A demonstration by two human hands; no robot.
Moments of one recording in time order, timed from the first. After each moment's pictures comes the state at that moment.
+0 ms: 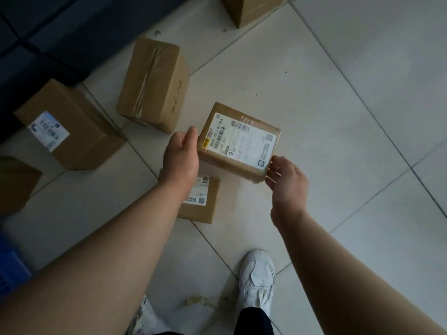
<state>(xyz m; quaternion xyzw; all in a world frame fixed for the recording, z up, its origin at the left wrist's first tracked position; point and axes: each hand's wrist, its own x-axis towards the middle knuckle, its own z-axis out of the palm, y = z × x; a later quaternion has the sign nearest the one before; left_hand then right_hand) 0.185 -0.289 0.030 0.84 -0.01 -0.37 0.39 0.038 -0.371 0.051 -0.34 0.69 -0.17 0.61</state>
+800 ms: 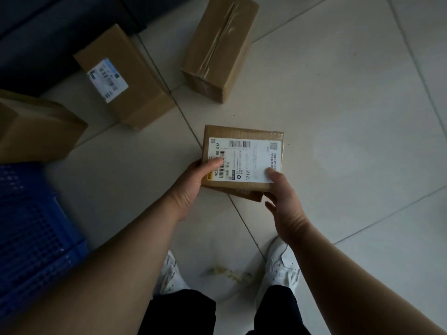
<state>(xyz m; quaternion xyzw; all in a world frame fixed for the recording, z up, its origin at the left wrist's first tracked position) 0.194 -0.151 0.041 0.69 0.09 -0.58 0.42 0.056 -0.262 0.041 -0.41 0.59 0.08 0.70</state>
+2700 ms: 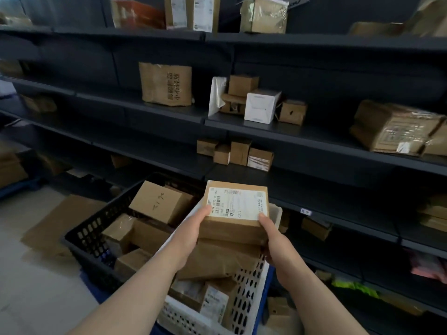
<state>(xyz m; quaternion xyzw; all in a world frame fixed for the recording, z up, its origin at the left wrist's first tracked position) 0.146 0.403 0.892 0.69 0.18 -0.03 0.70 0.174 0.216 0.889 -0.71 0.14 0.22 0.65</state>
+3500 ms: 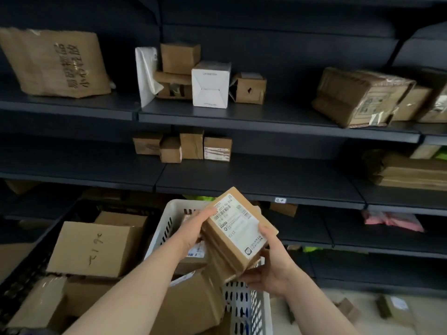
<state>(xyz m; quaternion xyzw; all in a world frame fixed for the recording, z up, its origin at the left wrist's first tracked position) 0.363 0.416 0.822 0.70 0.10 -0.22 0.67 0.295 0.232 0.821 -0.51 0.35 0.25 0.74</state>
